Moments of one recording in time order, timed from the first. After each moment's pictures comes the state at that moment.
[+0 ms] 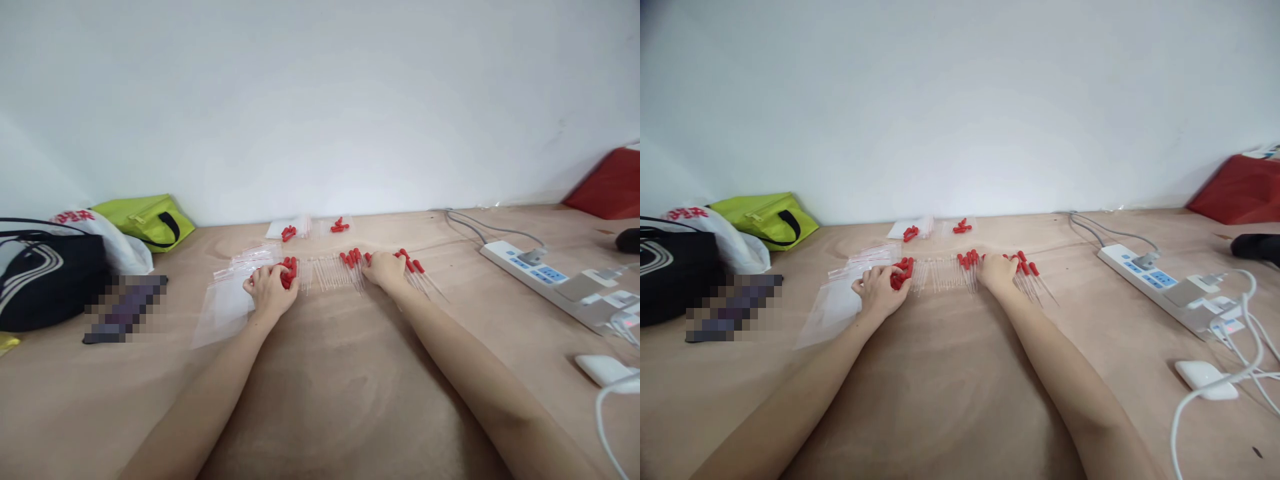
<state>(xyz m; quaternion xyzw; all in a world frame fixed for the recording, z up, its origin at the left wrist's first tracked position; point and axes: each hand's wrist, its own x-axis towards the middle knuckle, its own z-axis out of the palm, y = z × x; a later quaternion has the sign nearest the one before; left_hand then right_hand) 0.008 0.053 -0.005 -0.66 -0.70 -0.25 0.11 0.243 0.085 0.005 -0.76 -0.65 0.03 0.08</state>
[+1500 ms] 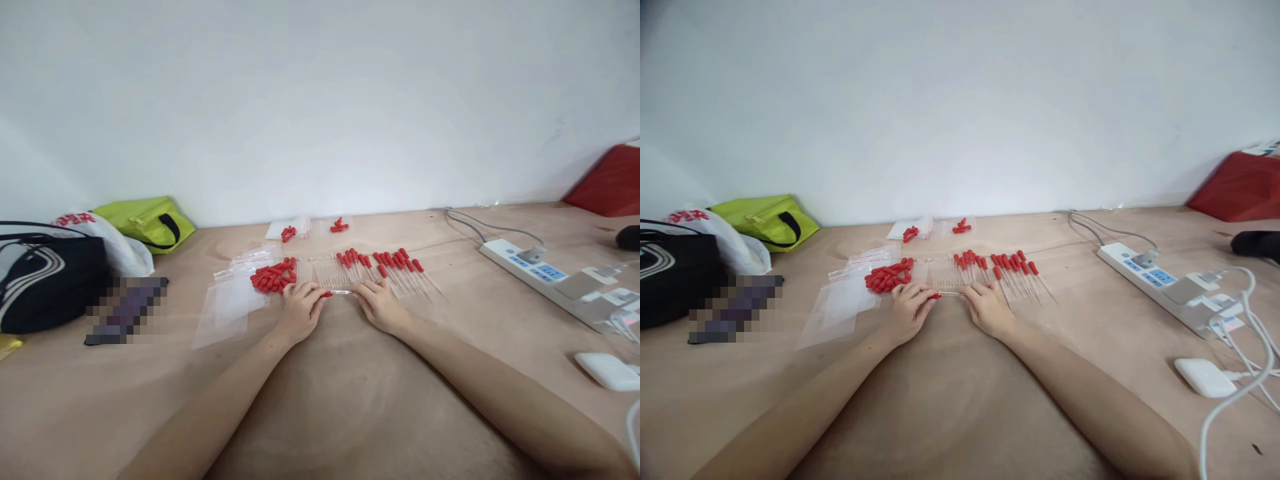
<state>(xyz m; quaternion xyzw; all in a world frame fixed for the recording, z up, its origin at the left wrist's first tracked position) 0.035 0.020 -0.014 -0.85 -0.45 -0.27 0.00 0.245 0.018 -0.033 -0.43 -0.85 0.00 0.32</state>
